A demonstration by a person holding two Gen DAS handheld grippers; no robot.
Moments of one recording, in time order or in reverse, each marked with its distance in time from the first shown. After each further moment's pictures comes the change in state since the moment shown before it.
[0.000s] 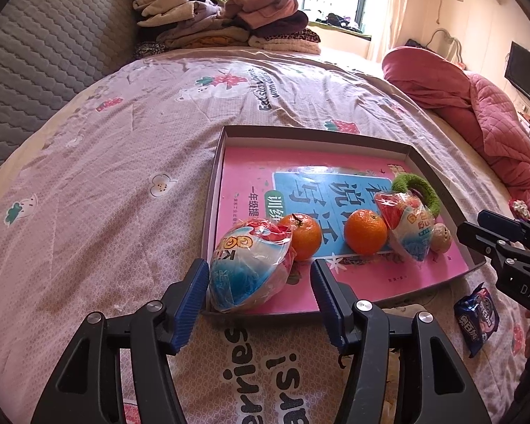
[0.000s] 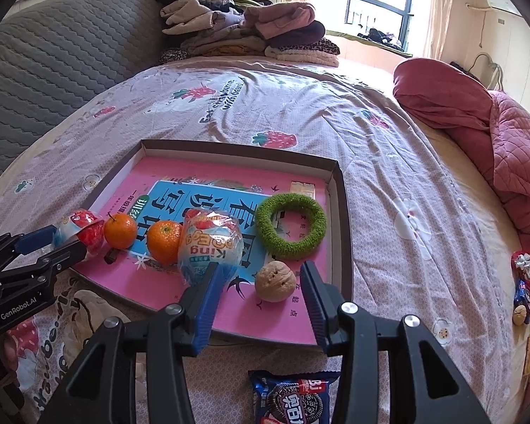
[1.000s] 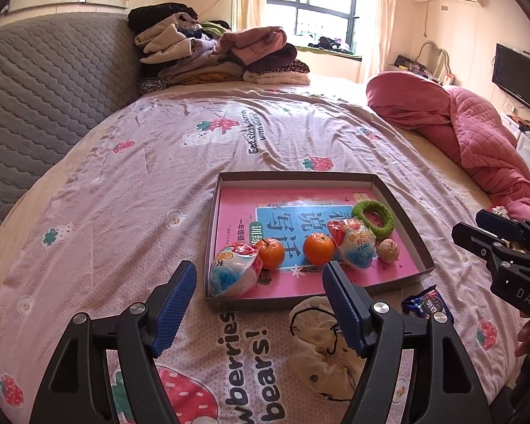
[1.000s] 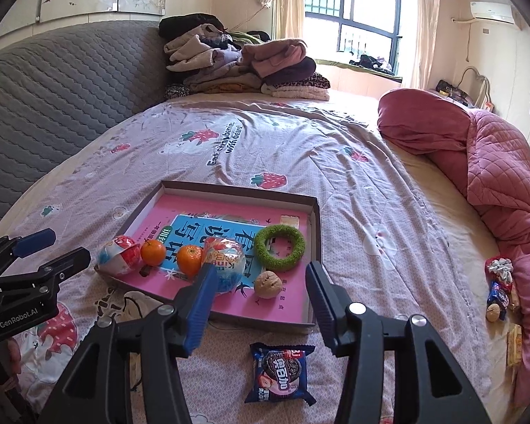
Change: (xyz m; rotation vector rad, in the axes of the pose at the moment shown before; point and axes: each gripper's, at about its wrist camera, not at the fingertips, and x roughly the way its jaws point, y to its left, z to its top) left arm -0.100 -0.026 0.000 0.039 -0.110 0.016; right arm -0.095 -0.006 -0.008 0.025 -0.123 -0.001
